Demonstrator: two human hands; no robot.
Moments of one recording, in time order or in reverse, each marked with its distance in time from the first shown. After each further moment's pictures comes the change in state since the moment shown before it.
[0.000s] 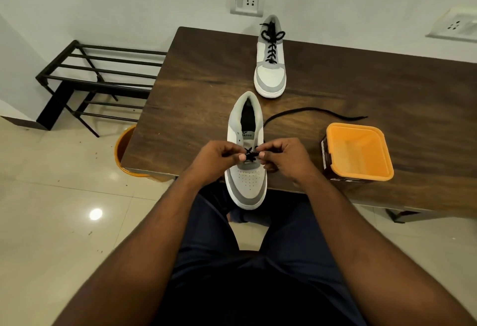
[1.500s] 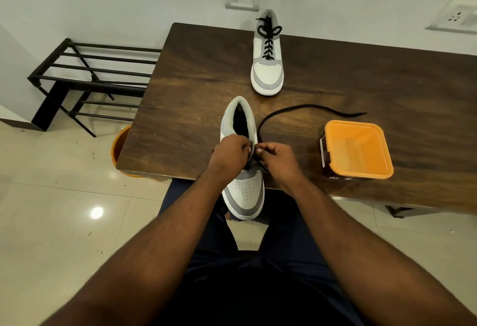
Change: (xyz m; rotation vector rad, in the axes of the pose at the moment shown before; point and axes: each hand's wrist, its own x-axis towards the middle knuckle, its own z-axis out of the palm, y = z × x) left_hand 0.036 0.012 0.036 0.523 0.136 0.027; right_hand 0.019 0.032 0.016 0.131 0.089 0.013
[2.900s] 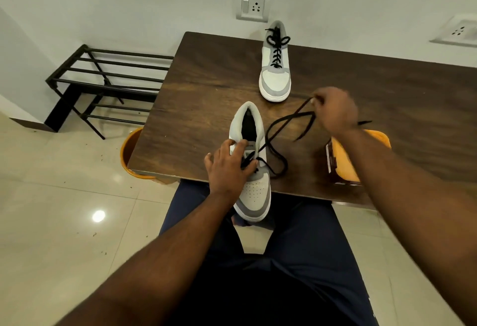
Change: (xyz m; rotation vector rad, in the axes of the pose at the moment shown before) left_hand -0.034 -0.032 0.030 0.158 0.364 -0.036; right_hand 0.059 -0.090 -0.092 -1.088 0.368 -0.438
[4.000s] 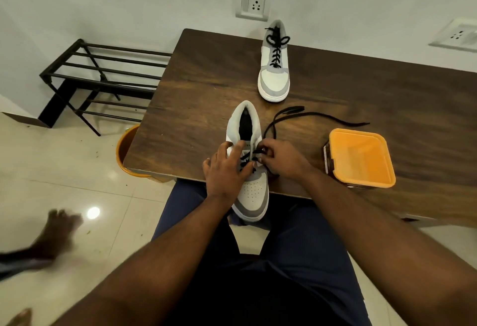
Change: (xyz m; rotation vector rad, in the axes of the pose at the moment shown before) left_hand -0.004 -0.007 0.013 -0.060 -0.002 -0.006; right_hand -0.072 -0.047 0.068 0.319 -0.536 -0.113
